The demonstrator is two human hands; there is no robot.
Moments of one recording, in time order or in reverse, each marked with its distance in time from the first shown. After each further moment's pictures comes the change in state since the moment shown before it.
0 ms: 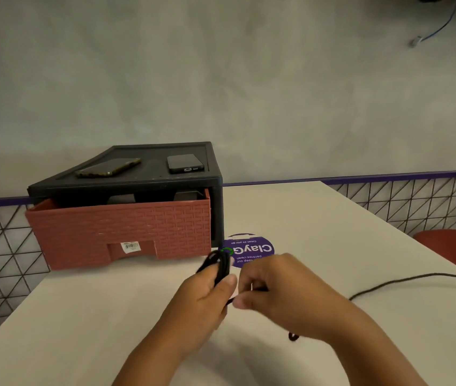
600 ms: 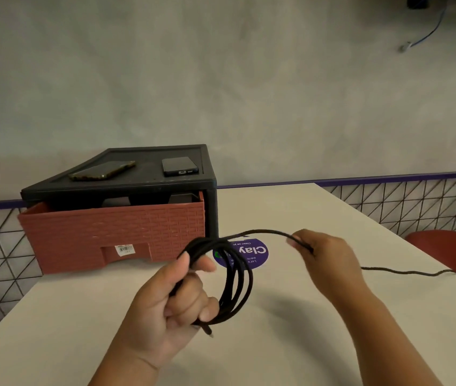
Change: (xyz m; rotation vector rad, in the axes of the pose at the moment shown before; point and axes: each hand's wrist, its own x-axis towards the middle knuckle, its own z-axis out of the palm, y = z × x) left_hand -0.002 0.011 -0.024 -1.155 -0.500 0.163; right_hand 0.003 0.085 -0.015 -0.195 0.608 0.213
